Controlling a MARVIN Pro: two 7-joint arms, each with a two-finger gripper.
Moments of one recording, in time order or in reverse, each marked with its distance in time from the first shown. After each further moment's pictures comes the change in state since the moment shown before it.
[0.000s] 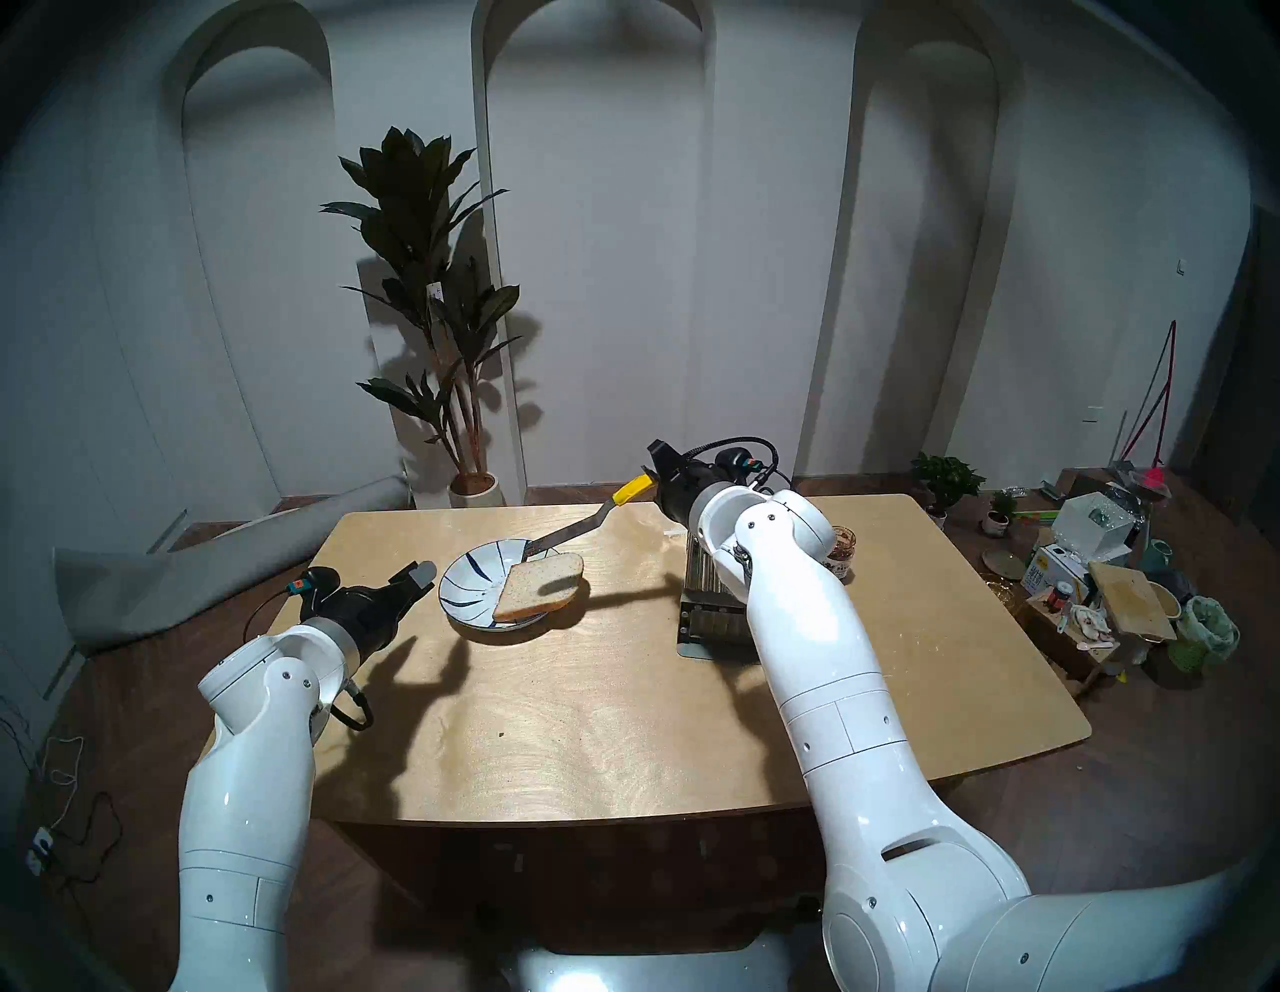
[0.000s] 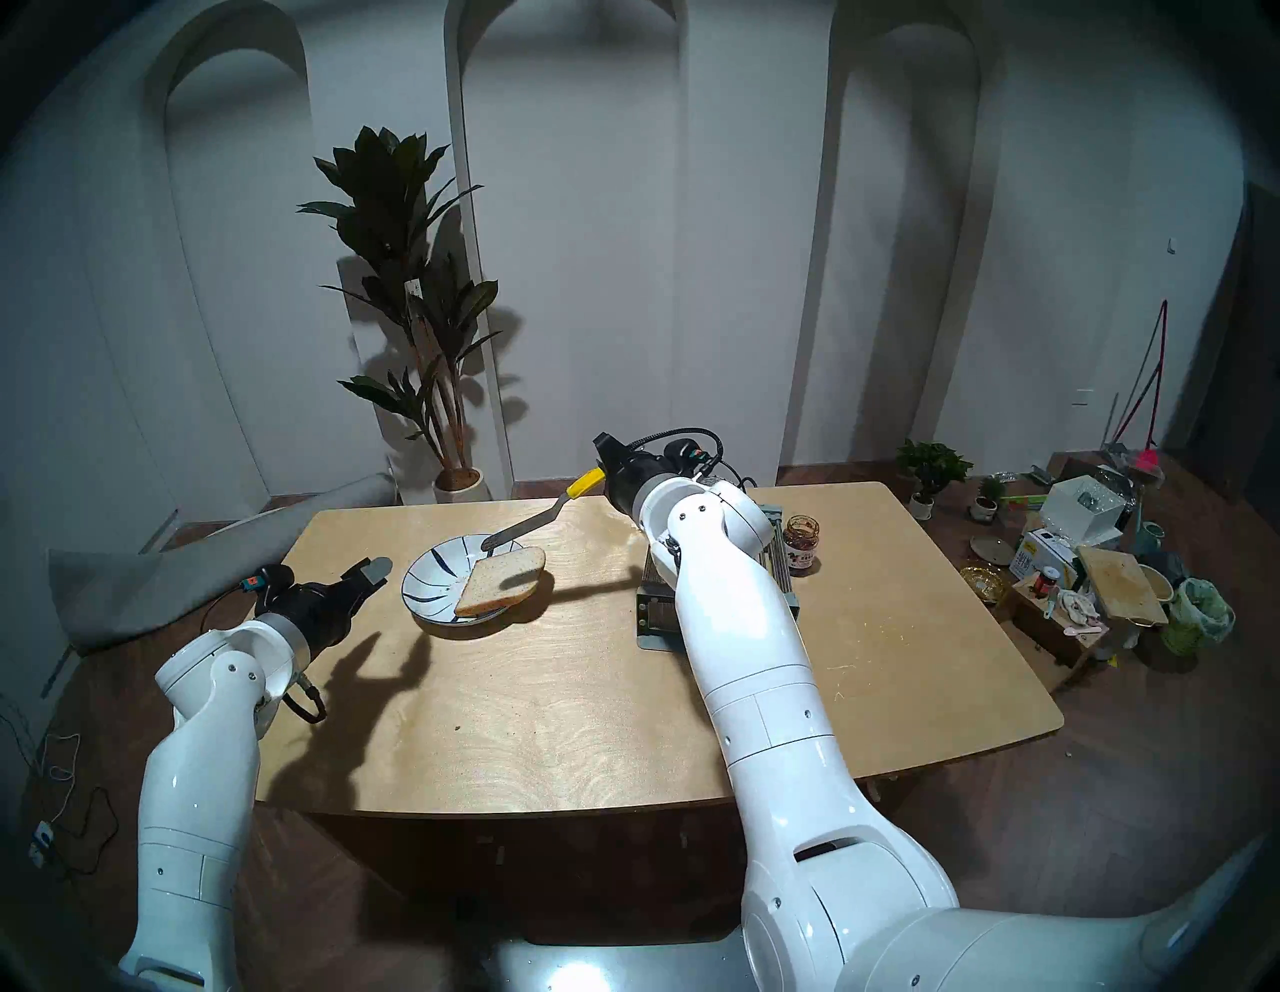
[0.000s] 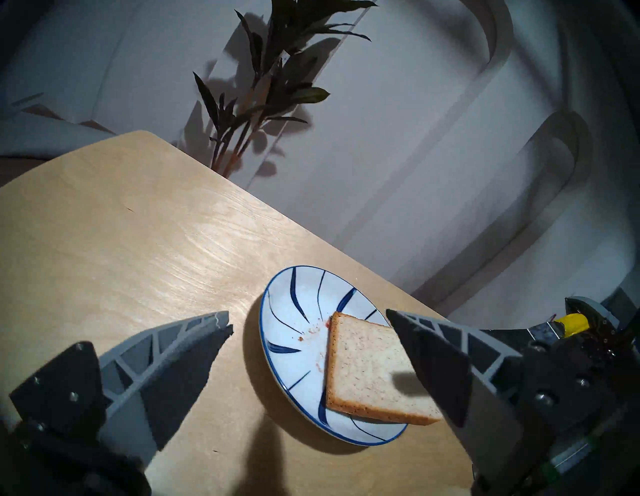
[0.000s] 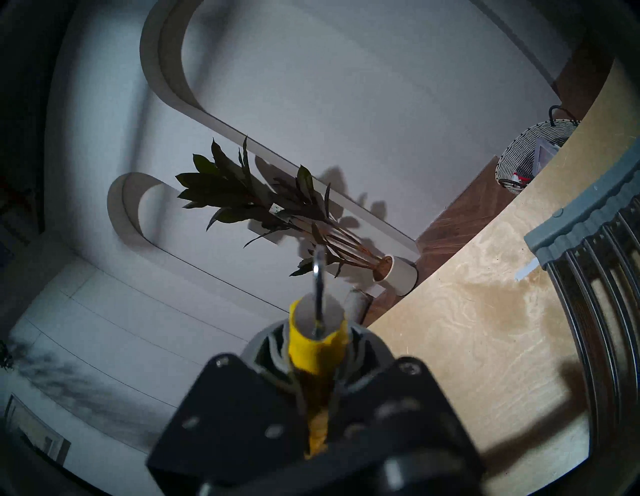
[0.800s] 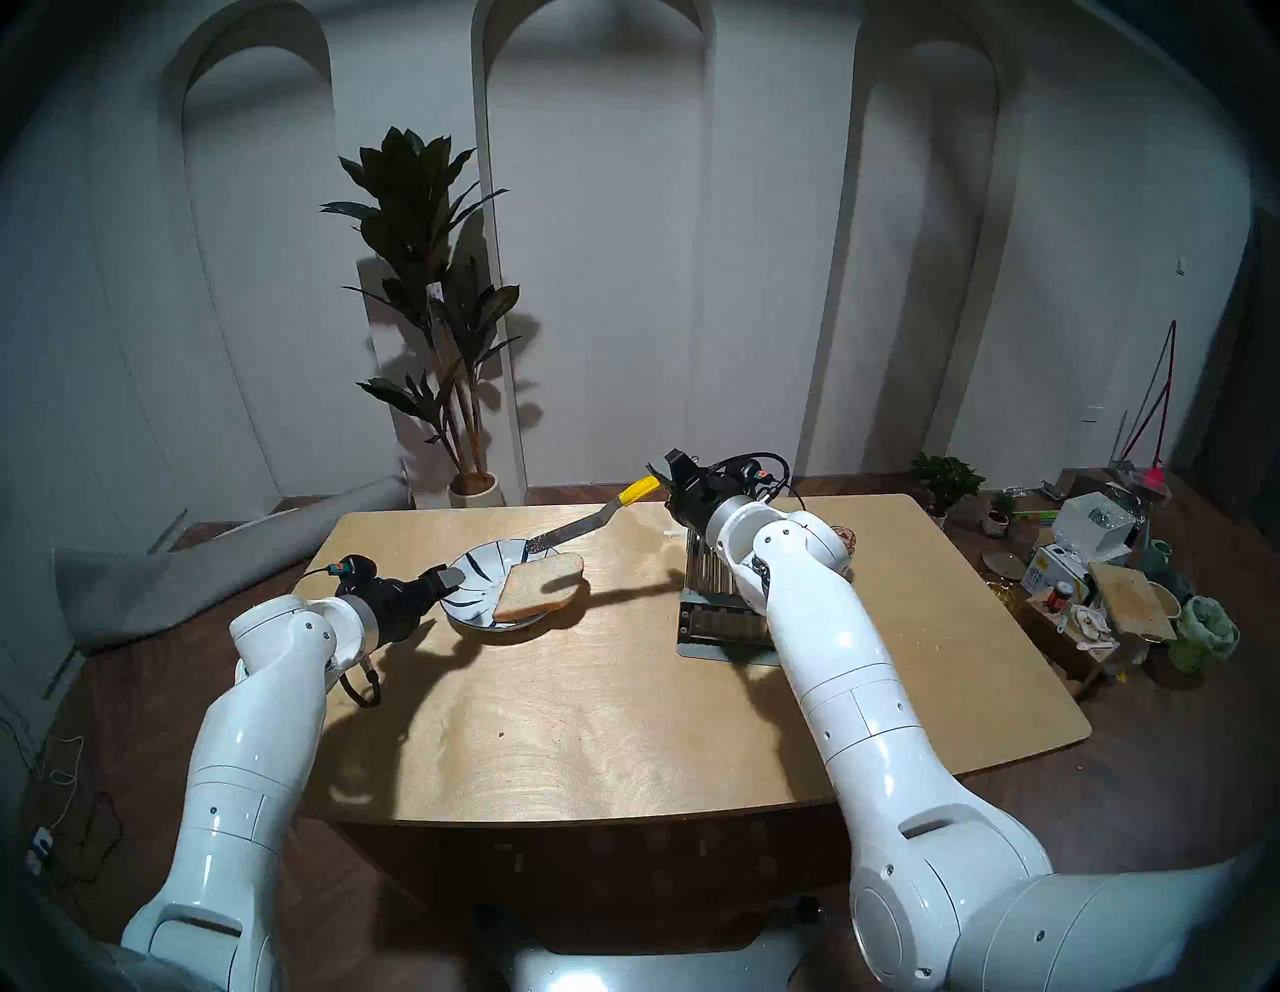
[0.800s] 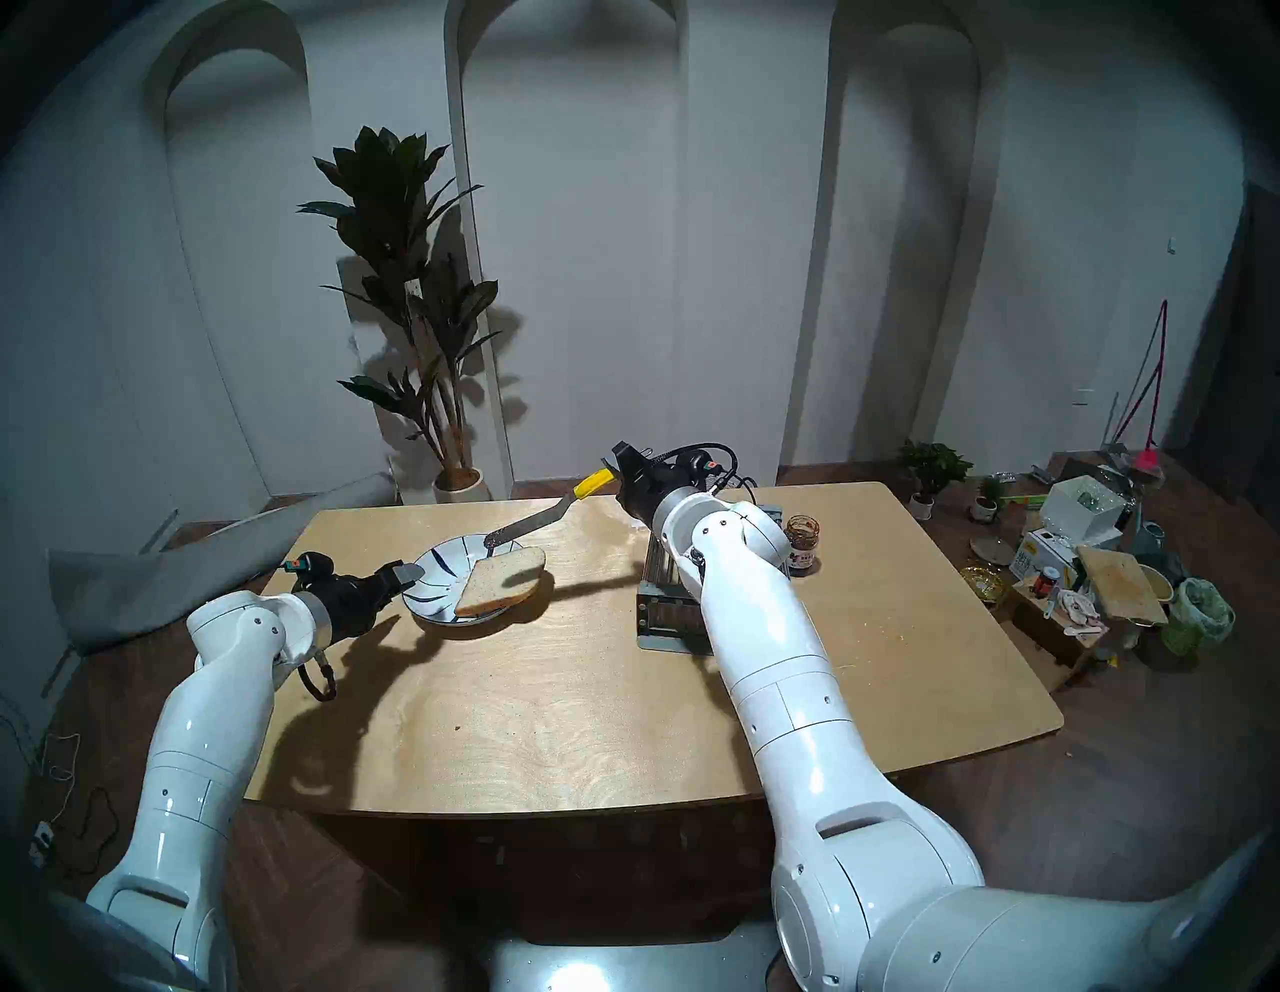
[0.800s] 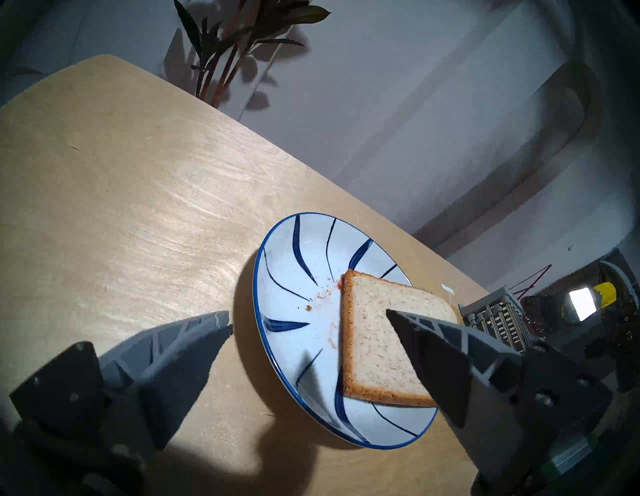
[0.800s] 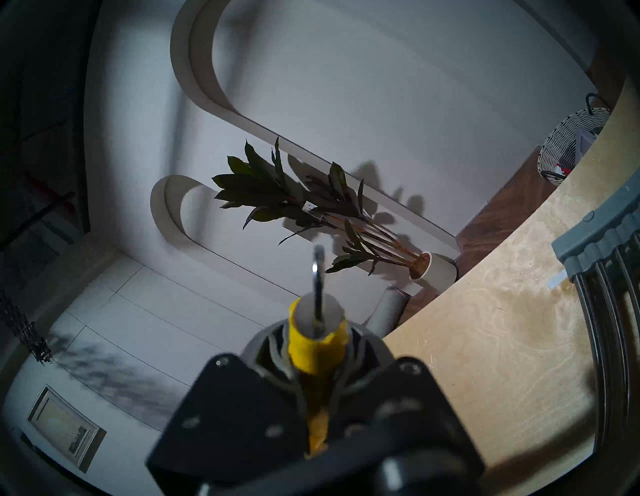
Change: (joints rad) left arm -0.208 0.092 0.127 0.293 -0.006 0.120 -0.046; right arm 0.039 0.052 -0.017 0.124 0.012 -0.031 0.228
